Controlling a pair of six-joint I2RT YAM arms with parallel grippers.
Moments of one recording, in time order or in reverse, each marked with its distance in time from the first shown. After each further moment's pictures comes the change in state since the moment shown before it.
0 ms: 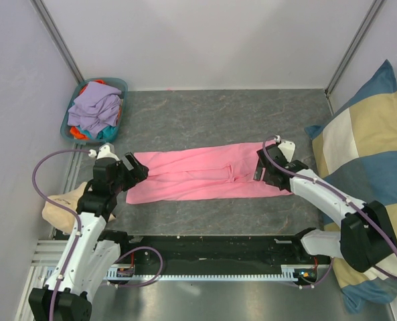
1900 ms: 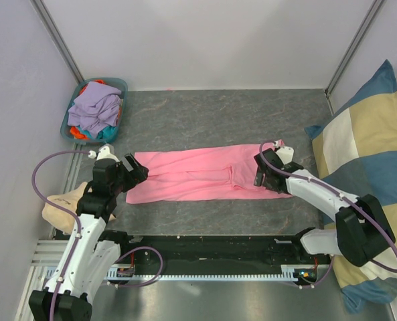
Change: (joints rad) left arm 0.000 -0.021 -0.006 -0.014 0.000 0.000; right arm 0.018 0.042 -0.039 -0.013 0.033 0.034
